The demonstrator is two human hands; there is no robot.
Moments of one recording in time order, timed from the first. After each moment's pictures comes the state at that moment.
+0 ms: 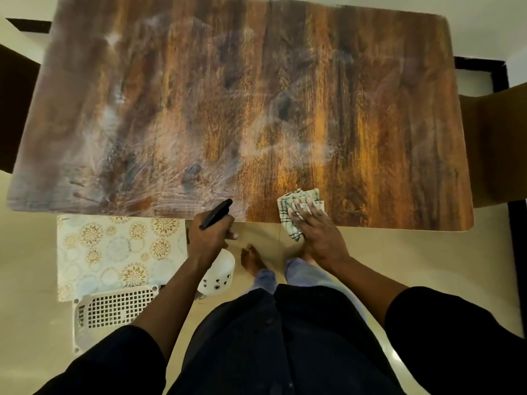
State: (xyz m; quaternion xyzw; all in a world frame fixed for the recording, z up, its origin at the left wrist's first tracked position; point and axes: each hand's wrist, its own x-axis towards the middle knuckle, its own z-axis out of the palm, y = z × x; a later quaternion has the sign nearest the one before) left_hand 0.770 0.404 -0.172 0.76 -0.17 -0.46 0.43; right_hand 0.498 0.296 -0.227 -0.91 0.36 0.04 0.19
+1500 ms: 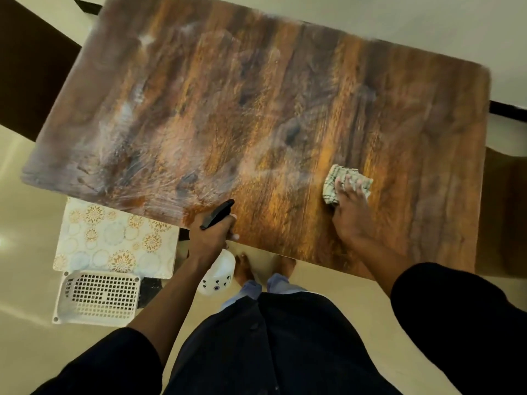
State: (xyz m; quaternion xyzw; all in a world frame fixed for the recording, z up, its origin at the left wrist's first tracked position) left_hand 0.723 0.341 -0.158 0.80 -0.08 -0.40 0.45; right_hand 0.475 0.109 -0.217 -0.83 0.51 0.06 0.20
